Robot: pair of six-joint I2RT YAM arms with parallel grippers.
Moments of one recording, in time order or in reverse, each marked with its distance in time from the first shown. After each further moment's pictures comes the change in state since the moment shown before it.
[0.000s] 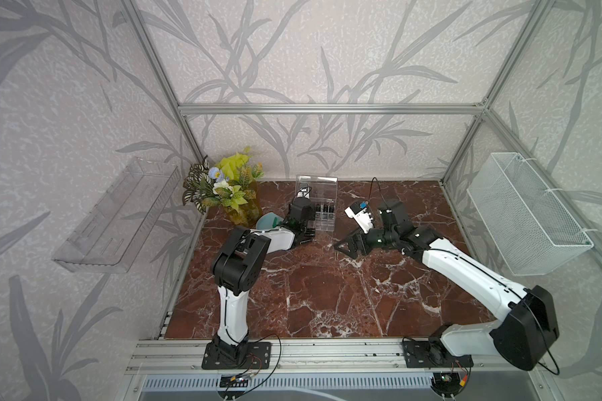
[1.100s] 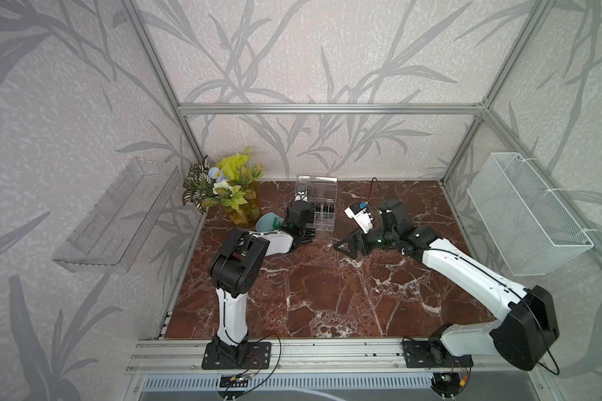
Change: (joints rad) left arm -0.002 -0.029 -0.070 0.033 -0.020 -0.013; right arm 0.000 0.000 0.000 0.000 -0.015 0.004
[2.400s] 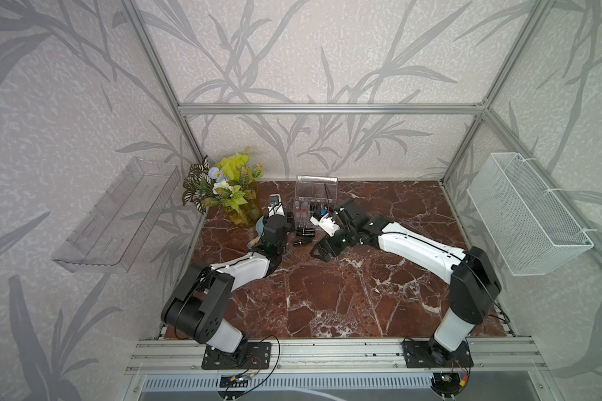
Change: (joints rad) left arm 0.097 -0.486 -0.455 0.081 -0.067 -0.129; right arm 0.190 0.449 0.346 -0.133 0.200 -0.124
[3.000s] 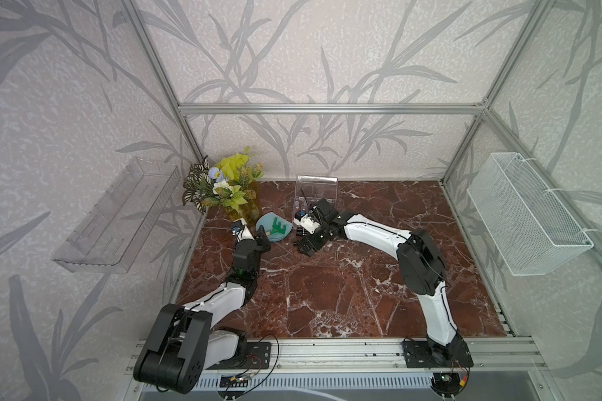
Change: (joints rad) left arm 0.173 -0.232 -0.292 0.035 0.175 -0.198; right arm 0.016 0.382 0.323 -0.030 0.086 -0.082
